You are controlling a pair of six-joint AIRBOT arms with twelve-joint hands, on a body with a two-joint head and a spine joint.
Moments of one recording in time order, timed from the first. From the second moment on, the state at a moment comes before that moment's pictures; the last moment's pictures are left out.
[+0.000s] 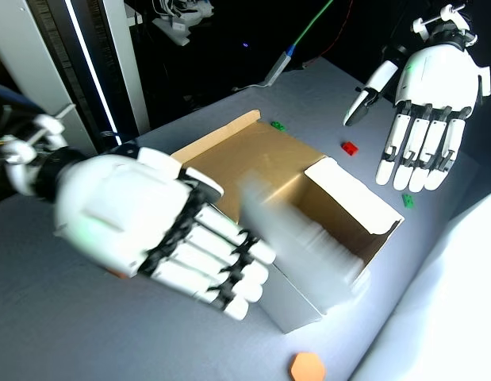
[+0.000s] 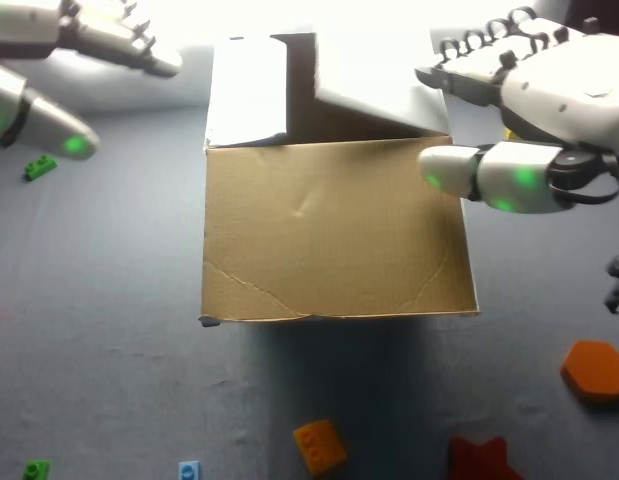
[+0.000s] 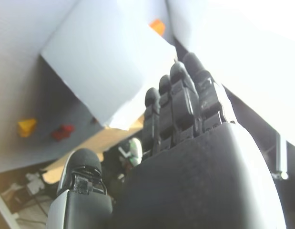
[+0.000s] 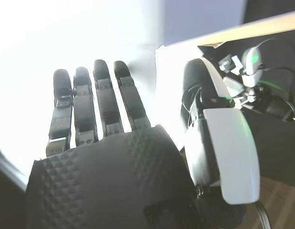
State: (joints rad) left arm 0.00 -1.08 1.85 1.86 -1.01 -0.39; right arm -0.18 -0.95 0.86 0.78 0.52 -1.73
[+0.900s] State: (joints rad) left arm 0.29 -0.92 1.53 1.78 -1.01 -0.30; right arm -0.18 -0.99 0.90 0.78 0.46 -1.82
